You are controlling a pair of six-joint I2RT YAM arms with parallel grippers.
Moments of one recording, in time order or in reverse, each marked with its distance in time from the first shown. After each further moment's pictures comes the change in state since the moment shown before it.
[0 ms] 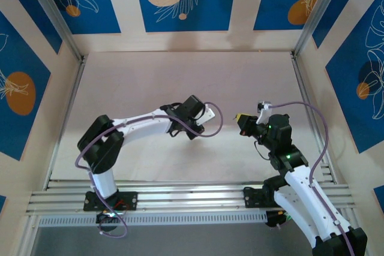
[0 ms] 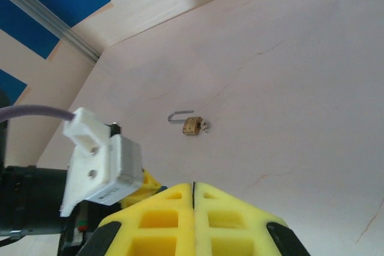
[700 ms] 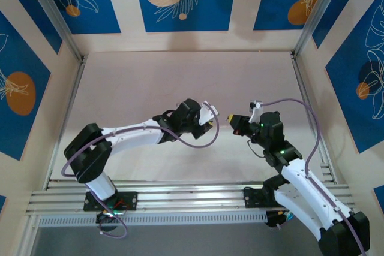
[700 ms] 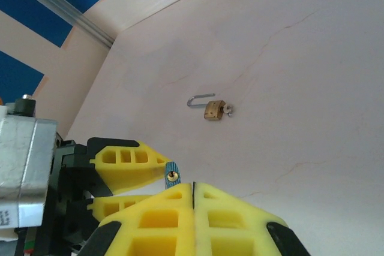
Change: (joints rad) left arm -0.053 -0.130 -0.171 0.401 -0.005 0.002; right arm 0.102 0.107 0.000 0.088 0.007 0.082
